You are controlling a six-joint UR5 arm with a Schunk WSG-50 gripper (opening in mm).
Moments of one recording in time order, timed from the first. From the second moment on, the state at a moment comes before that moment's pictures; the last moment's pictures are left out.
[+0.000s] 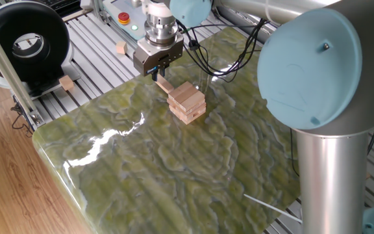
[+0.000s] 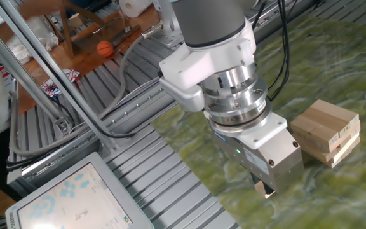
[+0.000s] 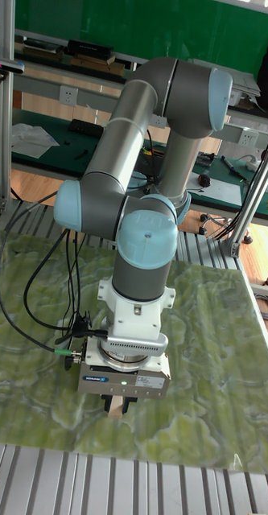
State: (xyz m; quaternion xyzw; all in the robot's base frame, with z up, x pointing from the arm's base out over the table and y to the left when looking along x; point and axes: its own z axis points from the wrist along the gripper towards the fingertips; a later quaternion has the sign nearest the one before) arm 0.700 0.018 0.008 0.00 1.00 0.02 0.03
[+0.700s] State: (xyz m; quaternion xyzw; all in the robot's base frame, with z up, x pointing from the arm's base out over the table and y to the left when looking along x) arm 0.697 0.014 0.006 0.00 1.00 0.01 0.03
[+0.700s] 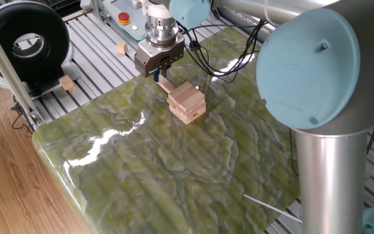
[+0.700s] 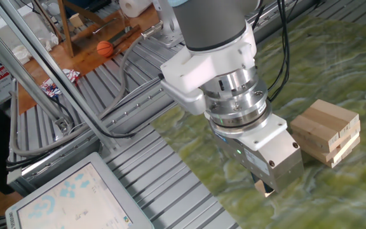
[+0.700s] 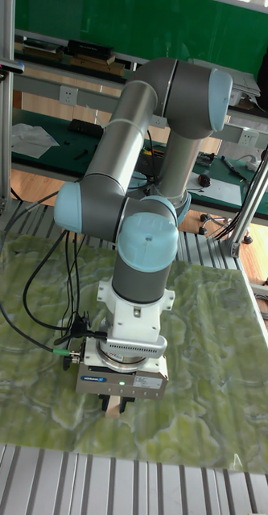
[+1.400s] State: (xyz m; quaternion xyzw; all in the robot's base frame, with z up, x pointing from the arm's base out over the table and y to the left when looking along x) arm 0.697 0.014 0.005 0.00 1.00 0.02 0.03
